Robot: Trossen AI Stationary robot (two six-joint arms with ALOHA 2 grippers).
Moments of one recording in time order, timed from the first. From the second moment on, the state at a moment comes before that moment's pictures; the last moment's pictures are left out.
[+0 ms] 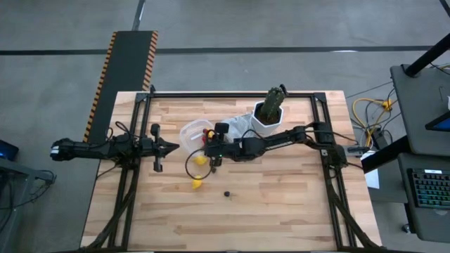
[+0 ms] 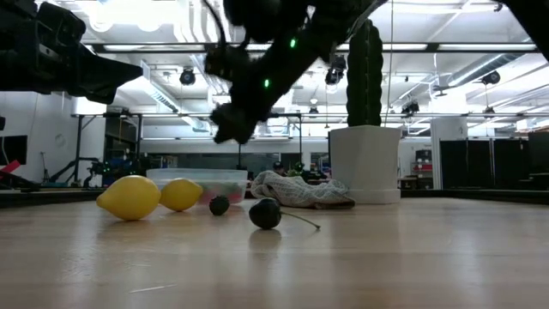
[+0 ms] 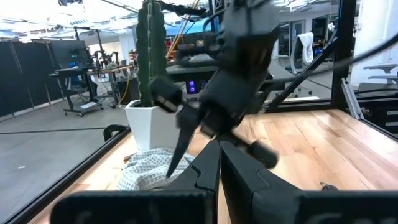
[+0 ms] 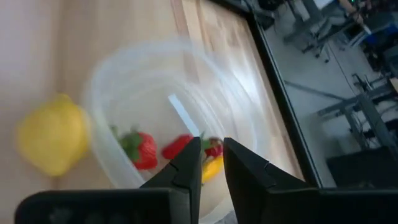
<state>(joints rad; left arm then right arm) -0.05 0.14 0.01 0.15 -0.17 0.11 0.05 2.11 1.51 -0.08 0.58 -0.29</state>
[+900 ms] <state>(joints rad) -0.05 0.14 0.01 0.15 -0.17 0.11 0.39 1.65 1.51 -0.65 0.58 -0.17</state>
